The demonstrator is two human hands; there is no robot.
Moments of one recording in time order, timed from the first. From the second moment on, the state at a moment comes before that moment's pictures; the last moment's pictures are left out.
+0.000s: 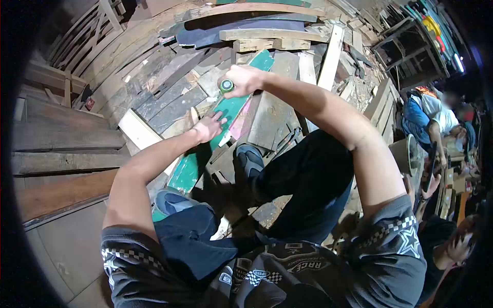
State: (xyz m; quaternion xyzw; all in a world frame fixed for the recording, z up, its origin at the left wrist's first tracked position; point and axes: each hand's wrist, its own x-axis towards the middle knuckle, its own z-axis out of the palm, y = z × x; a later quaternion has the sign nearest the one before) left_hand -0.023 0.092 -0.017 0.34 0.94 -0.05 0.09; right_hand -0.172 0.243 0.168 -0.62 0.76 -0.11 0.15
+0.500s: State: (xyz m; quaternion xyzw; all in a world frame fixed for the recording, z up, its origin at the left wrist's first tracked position) left_hand -0.006 0.089 0.013 0.20 0.97 0.03 0.11; right_hand -0.173 0.245 0.168 -0.63 0.75 -0.12 0.15
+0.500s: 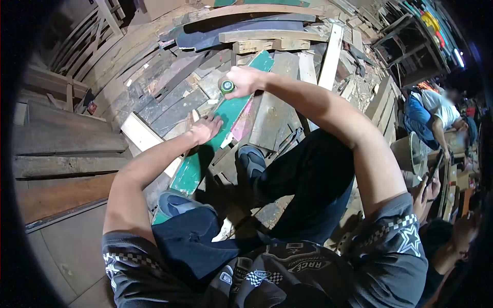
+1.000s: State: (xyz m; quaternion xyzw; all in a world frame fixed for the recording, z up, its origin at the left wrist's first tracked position) left_hand -0.010 0.071 0.003 0.28 0.96 -0.09 0.05; right_hand -0.172 0.243 0.166 -0.62 0.77 -0.07 0.15
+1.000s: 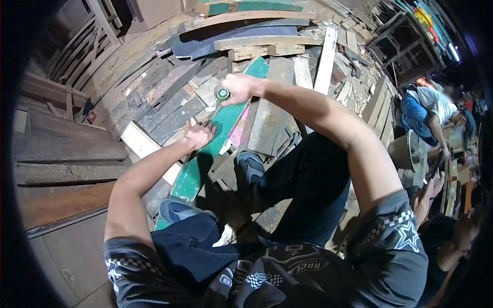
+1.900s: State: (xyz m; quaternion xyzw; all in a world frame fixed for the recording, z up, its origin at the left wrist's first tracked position) left_hand -0.007 0.075 0.014 0.23 0.95 -0.11 0.16; right_hand -0.169 0.247 0.161 -0.61 0.78 -0.09 0.13
